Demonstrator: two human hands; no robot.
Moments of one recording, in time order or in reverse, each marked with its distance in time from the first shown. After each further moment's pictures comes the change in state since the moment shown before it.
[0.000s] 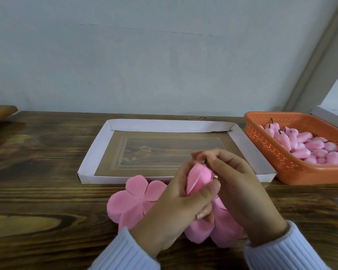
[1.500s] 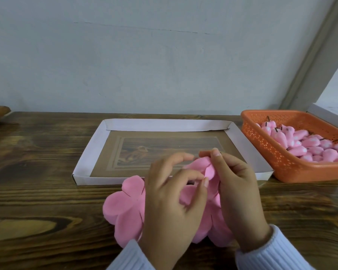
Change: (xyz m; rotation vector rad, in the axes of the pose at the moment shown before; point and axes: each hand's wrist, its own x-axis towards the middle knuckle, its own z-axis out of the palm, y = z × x) left_hand -0.002 -0.011 0.004 1.031 0.591 0.801; right_hand -0.003 0.016 0.008 -0.192 0.362 -0.187
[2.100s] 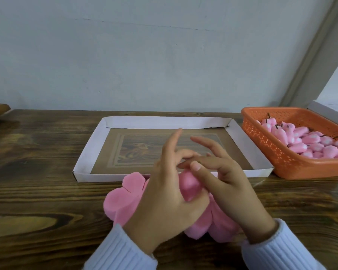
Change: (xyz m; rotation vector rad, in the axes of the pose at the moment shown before) left_hand 0.011 -0.011 -0.011 -0.312 -0.408 -0.168; right_hand 0.005 -0.005 -0.008 -0.363 -0.497 -0.271
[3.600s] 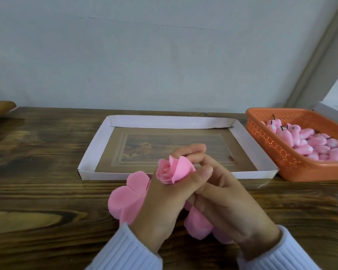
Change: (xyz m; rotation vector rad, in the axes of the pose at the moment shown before) left_hand 0.001 0.000 0.006 -0.635 0.127 -0.394; right_hand -0.009 -0.009 0.021 1.036 -0.177 0.299
